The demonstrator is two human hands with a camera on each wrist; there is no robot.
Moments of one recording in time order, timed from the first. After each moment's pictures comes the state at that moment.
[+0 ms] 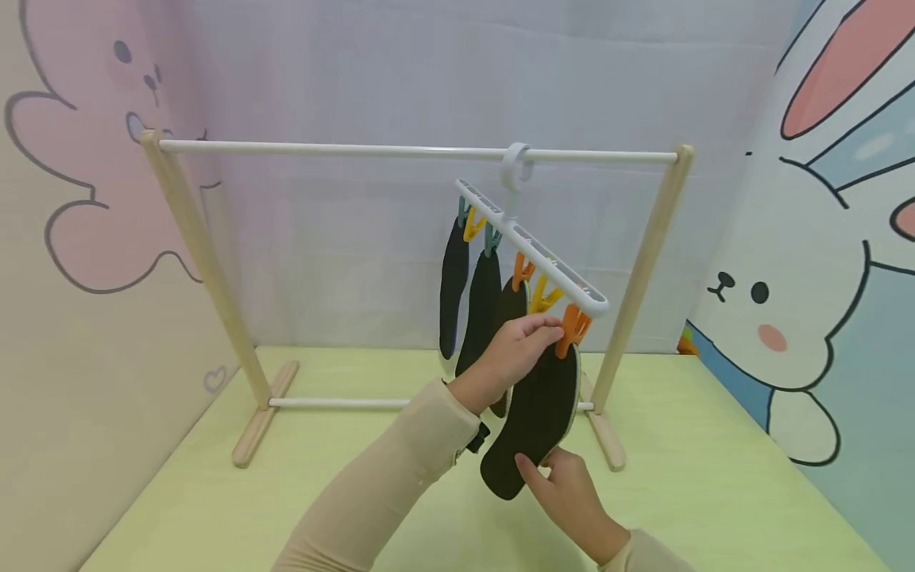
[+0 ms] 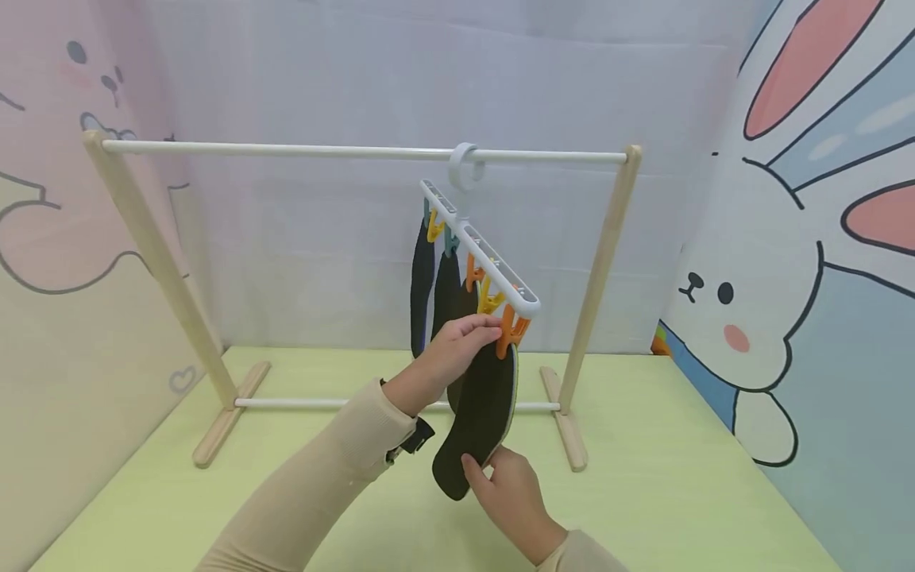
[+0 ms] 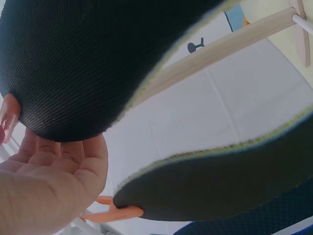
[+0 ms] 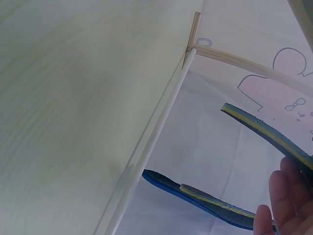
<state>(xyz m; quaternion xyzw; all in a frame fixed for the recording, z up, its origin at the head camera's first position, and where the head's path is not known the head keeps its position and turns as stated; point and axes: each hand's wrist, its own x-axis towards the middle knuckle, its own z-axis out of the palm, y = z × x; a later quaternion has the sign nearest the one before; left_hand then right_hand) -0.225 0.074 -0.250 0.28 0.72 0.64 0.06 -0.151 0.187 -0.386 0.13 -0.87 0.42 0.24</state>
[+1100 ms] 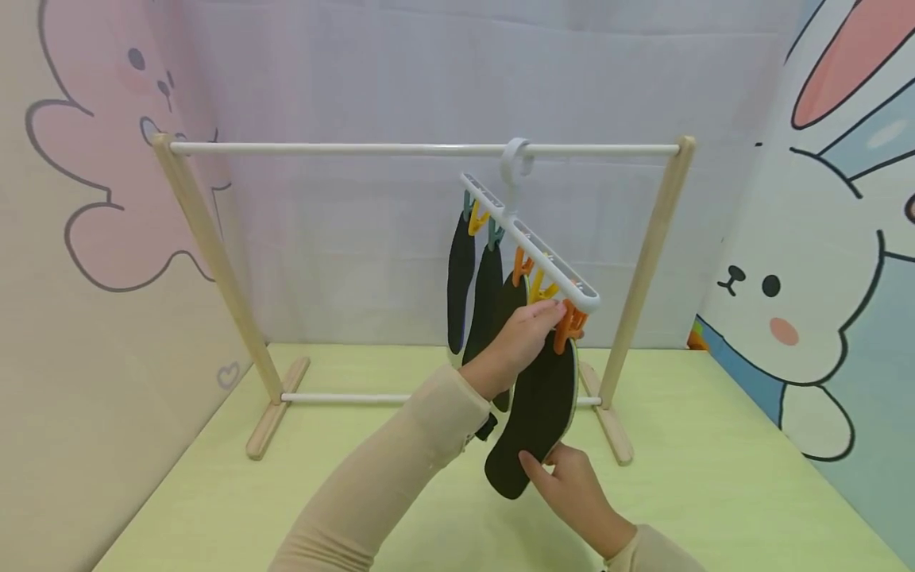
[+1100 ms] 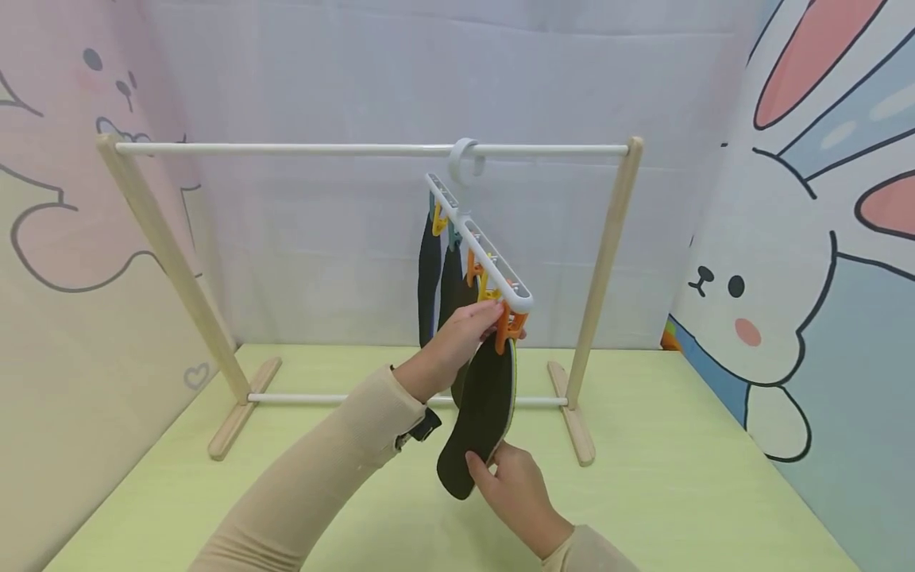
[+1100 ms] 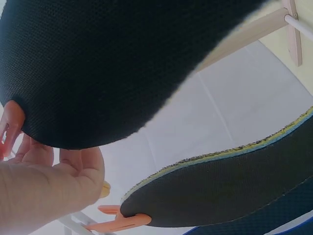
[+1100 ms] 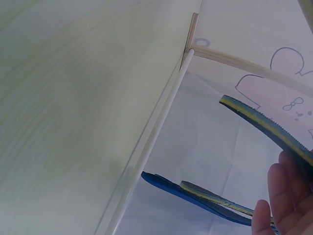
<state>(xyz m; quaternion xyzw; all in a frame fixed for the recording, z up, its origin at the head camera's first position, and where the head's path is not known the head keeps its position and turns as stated) -0.224 0.082 -0.240 0.27 0.70 0.65 0.11 -0.147 0.192 -0.384 0.13 -0.87 0.43 0.18</state>
